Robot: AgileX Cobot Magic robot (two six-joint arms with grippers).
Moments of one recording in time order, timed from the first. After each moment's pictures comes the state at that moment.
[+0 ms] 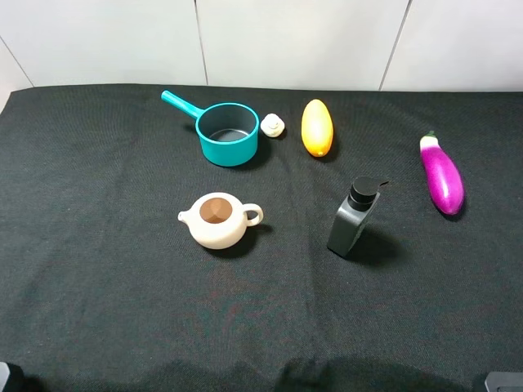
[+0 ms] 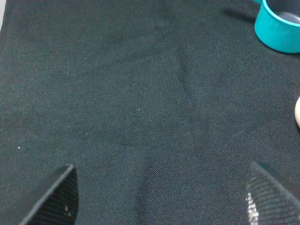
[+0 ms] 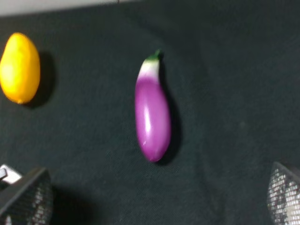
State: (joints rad) left arm -0.02 0.00 -0.49 0.02 1.06 0.01; right arm 0.05 0.59 -0.73 -0.03 0.97 0.19
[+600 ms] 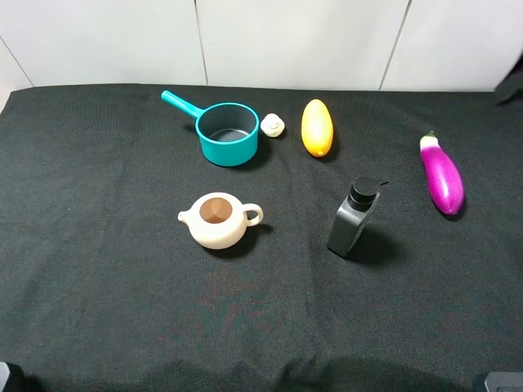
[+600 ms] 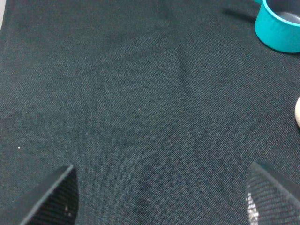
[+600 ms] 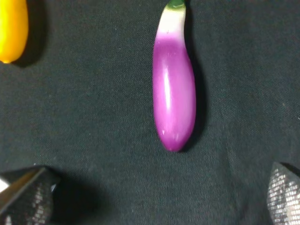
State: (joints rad) left arm -0.02 0.00 -0.49 0.02 1.06 0.01; right arm 0.05 1.18 -0.99 0.02 0.98 0.14
